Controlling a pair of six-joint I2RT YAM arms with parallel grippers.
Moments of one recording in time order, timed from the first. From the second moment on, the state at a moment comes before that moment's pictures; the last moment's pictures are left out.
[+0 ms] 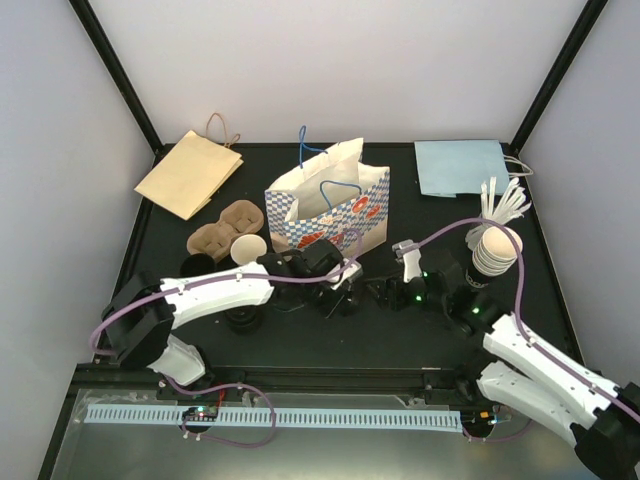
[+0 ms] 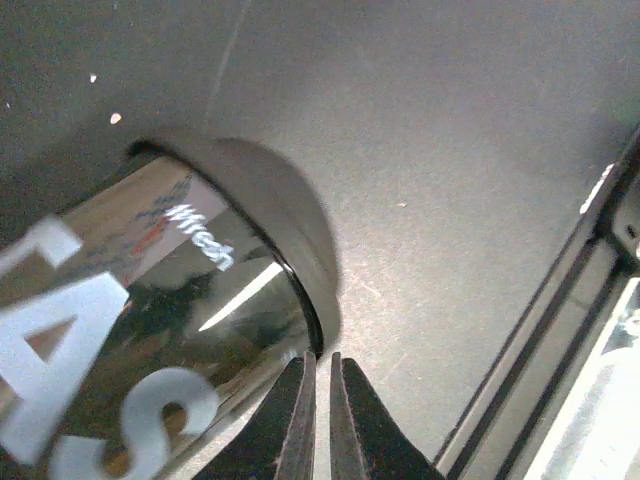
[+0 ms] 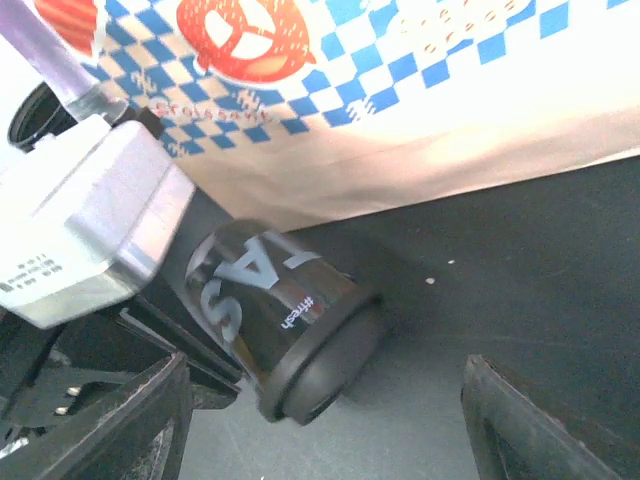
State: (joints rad) left arm -0.98 1.51 0.97 -0.48 0.24 -0.29; right arm 0.68 0.82 0.52 -0.31 -0.22 0.42
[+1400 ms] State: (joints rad) left arm -0.90 1.43 0.85 -0.64 0.08 -0.40; right arm 0.68 0.83 0.47 -0.24 -0.27 0.38
